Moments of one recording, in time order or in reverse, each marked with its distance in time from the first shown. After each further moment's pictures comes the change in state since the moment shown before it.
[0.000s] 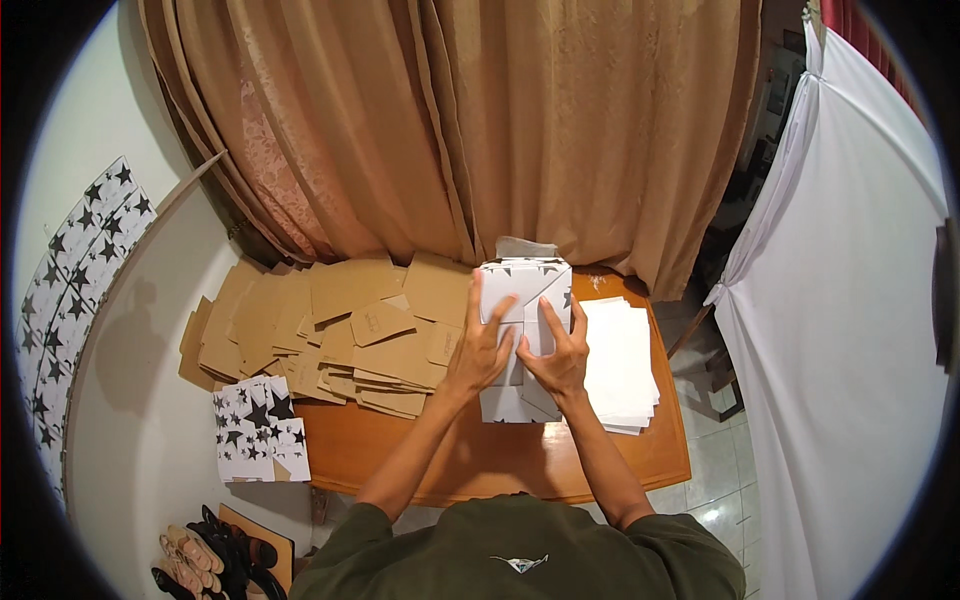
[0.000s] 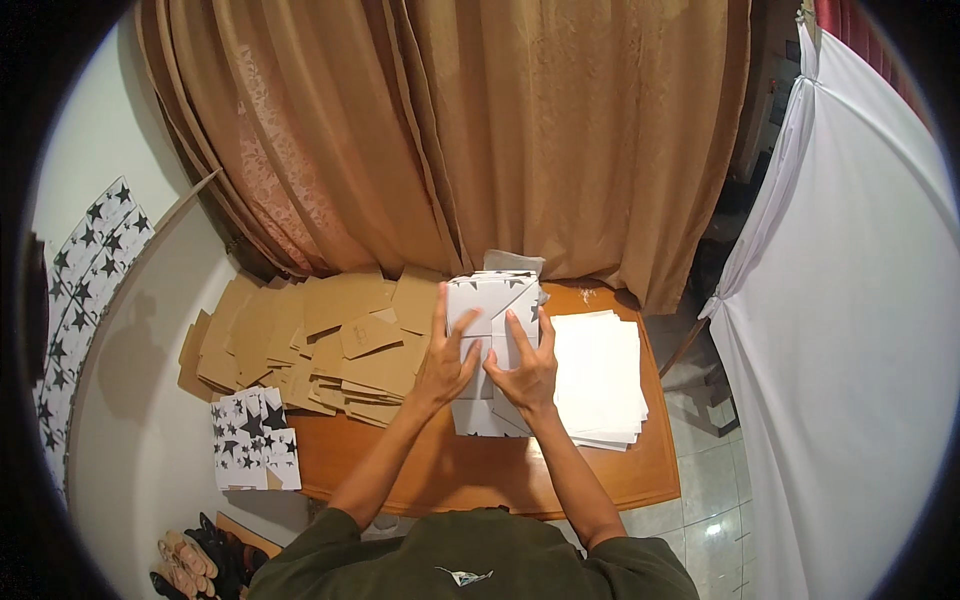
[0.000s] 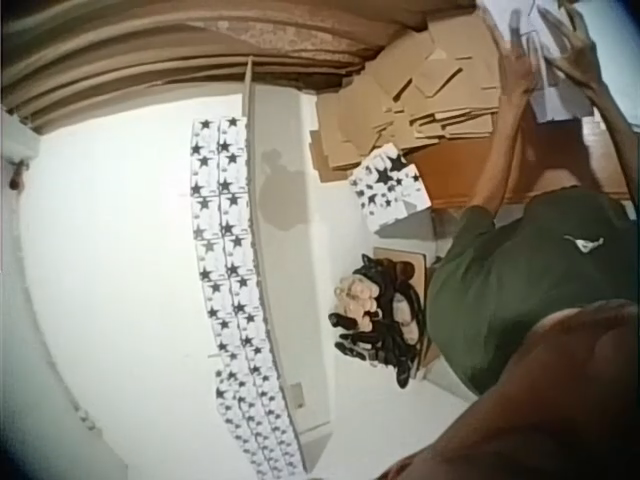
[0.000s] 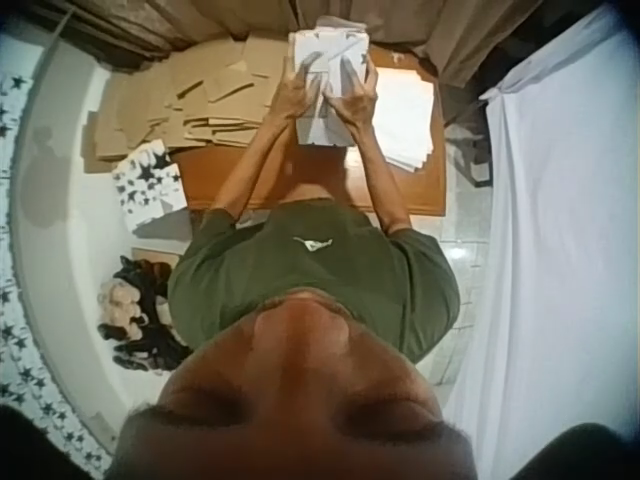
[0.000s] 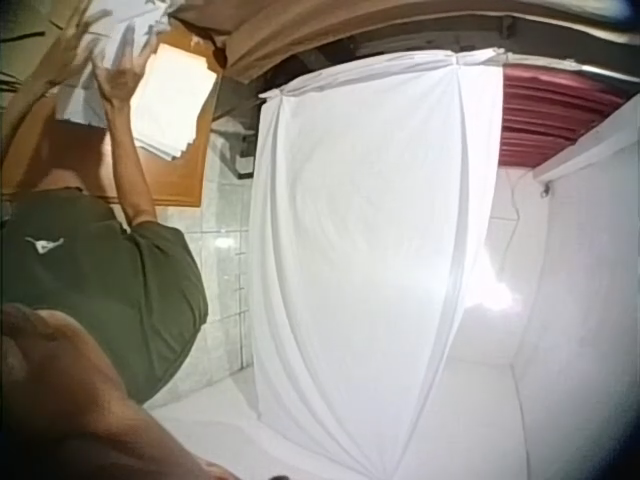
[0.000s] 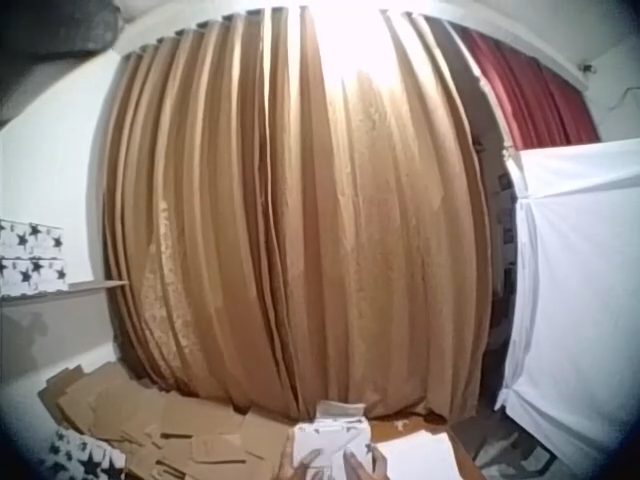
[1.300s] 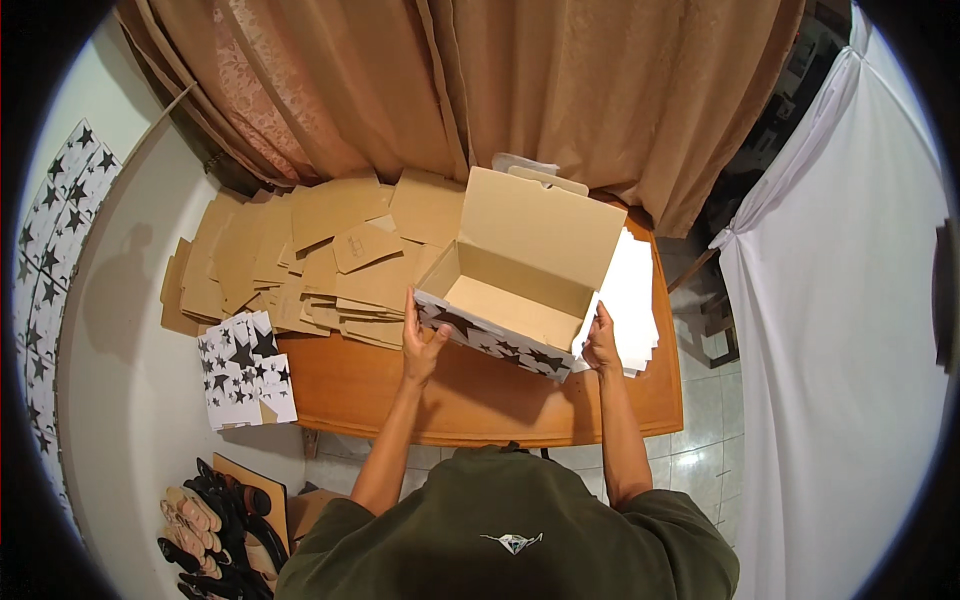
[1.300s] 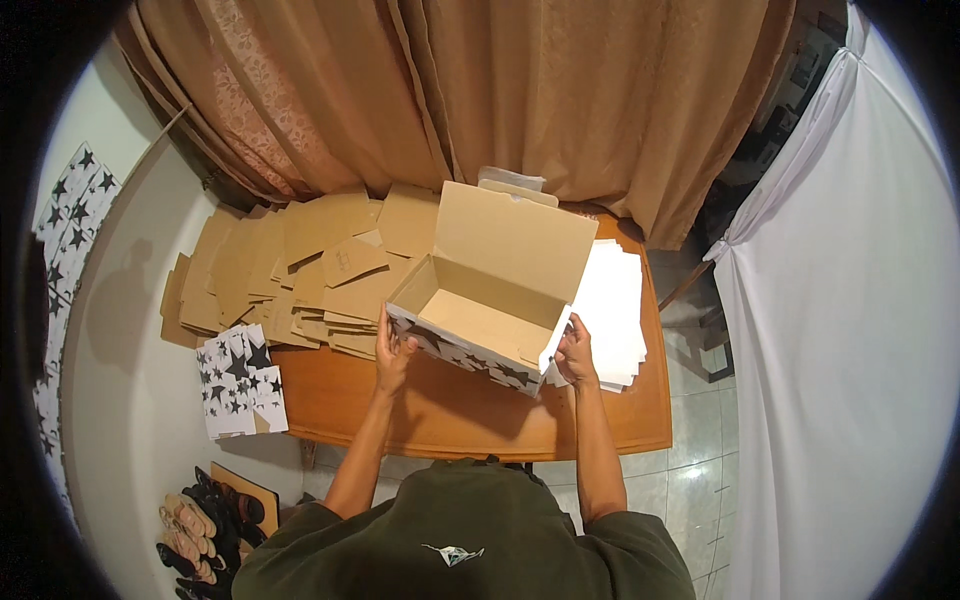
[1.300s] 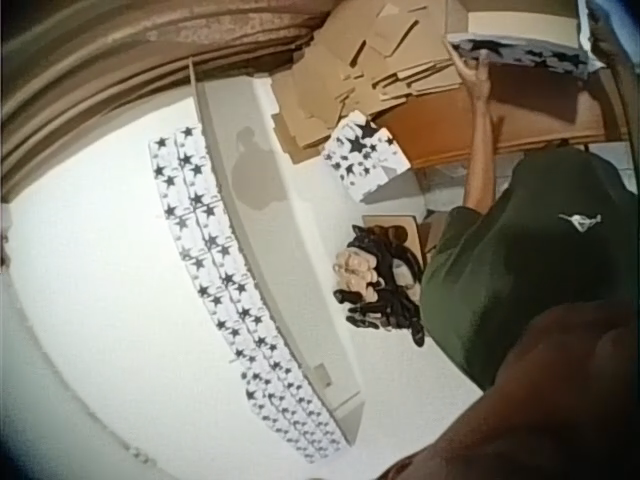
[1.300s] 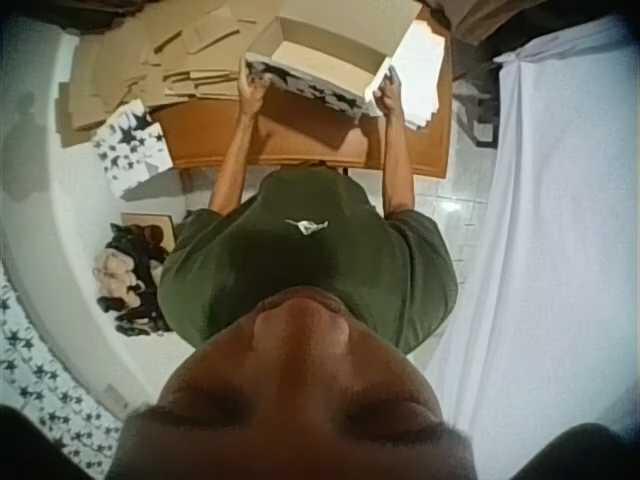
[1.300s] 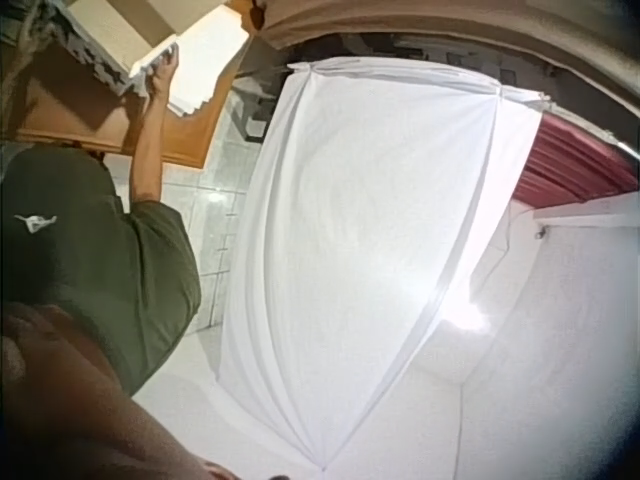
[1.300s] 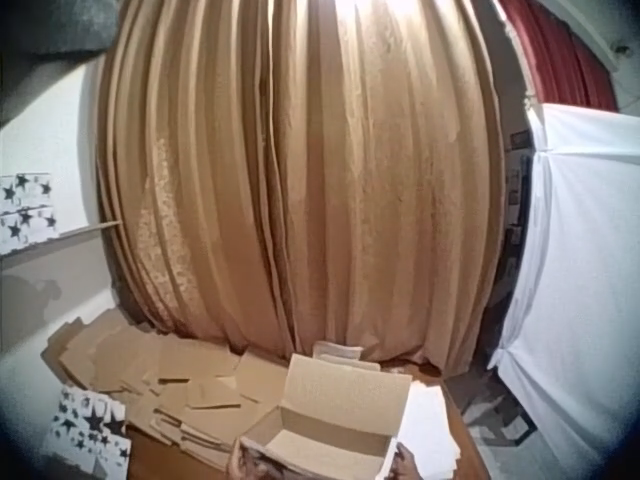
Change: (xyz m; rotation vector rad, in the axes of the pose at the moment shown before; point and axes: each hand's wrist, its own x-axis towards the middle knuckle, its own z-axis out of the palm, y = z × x) left_hand -0.159 -0.068 0.002 -0.555 0.279 -0.664; right_hand -0.134 0.199 -0.011 1.324 -0.159 0.939
